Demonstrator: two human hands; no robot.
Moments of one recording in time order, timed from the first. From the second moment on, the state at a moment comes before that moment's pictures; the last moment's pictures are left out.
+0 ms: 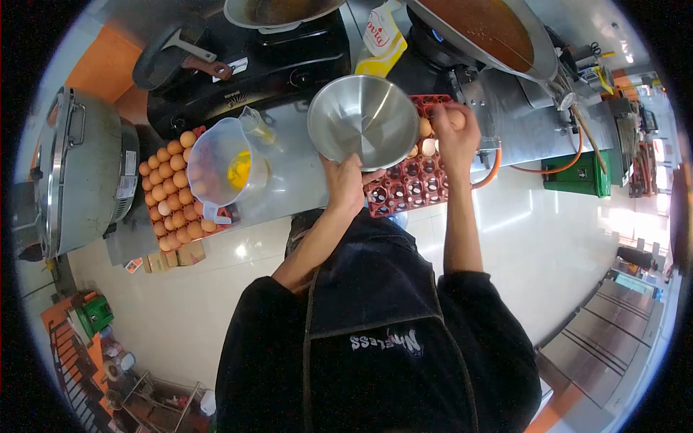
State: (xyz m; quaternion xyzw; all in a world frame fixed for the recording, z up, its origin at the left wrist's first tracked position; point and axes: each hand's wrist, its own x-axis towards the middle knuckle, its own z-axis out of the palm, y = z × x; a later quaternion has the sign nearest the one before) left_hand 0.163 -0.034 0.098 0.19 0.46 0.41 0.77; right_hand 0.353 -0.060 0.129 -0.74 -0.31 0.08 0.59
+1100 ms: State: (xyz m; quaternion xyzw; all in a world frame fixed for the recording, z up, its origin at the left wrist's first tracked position) left_hand 0.181 -0.051 0.073 0.28 0.40 0.37 0.79; right_hand 0.330 -0.015 0.122 -0.65 -0.73 0.01 0.22
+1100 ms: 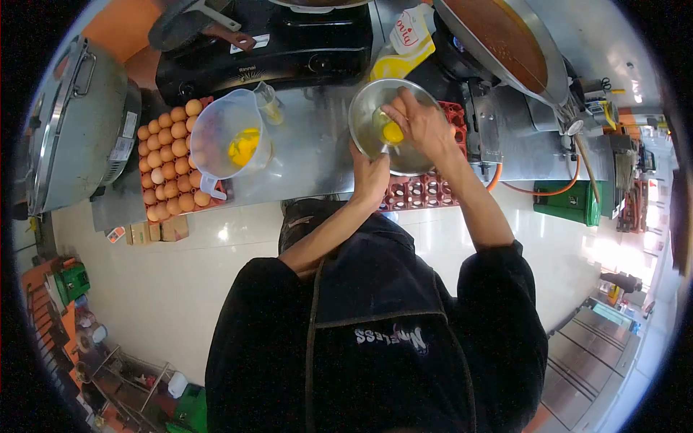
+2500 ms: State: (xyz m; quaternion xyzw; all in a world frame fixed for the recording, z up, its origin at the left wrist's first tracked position) left_hand 0.105 -0.035 0.118 0.32 0.46 0.41 0.72; right_hand 0.397 -0.071 0.079 -0.81 -0.57 -0.04 0.16
